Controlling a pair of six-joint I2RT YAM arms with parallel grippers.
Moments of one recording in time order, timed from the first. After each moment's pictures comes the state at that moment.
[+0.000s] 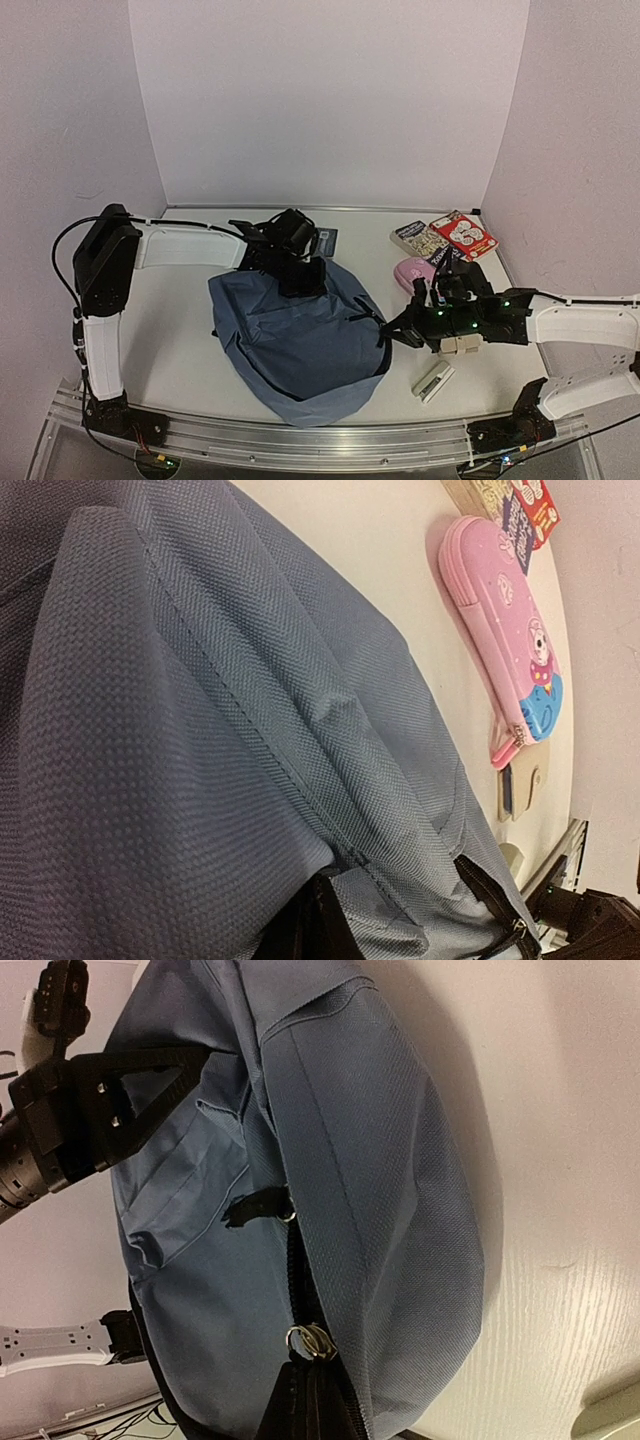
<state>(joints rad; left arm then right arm) -0.88 1.99 1.47 -0.38 0.15 -0.81 0.84 1.18 0.61 -0.15 -0.23 1.18</state>
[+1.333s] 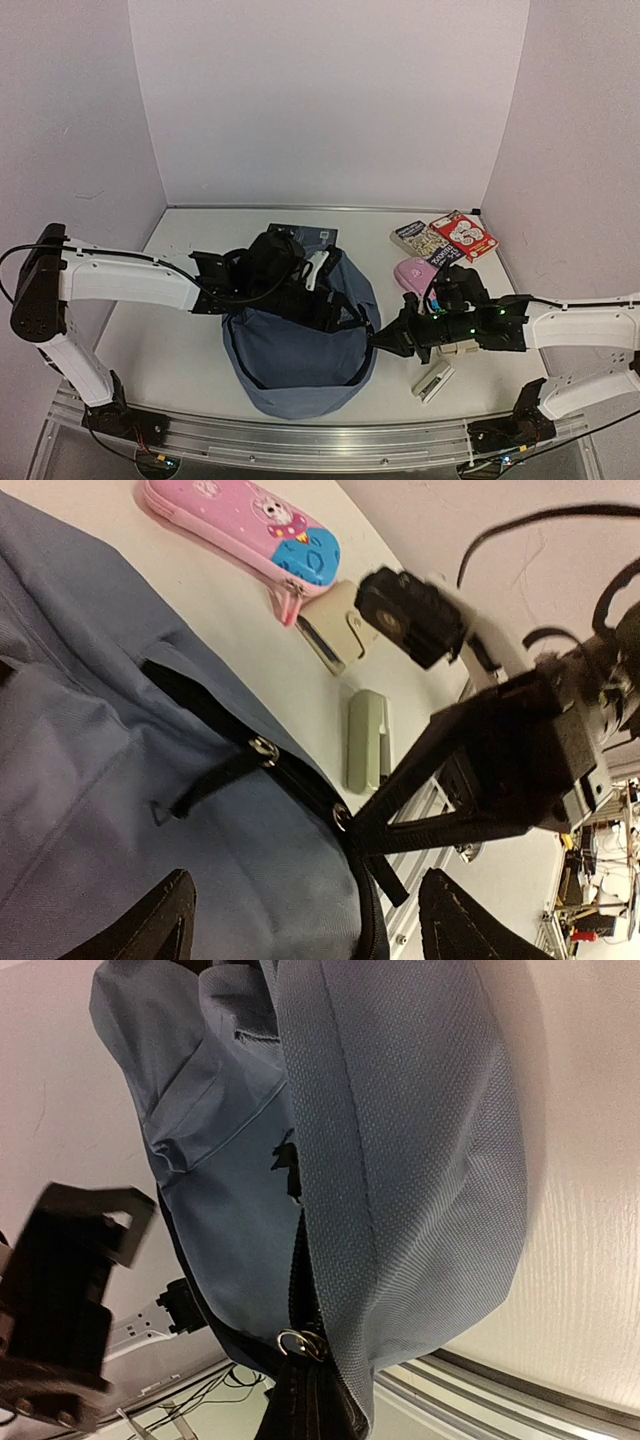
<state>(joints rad) -1.12 1.64 1.13 -0.08 0.23 -0.65 0.90 1.18 0.58 -0.03 -0.34 1.44</state>
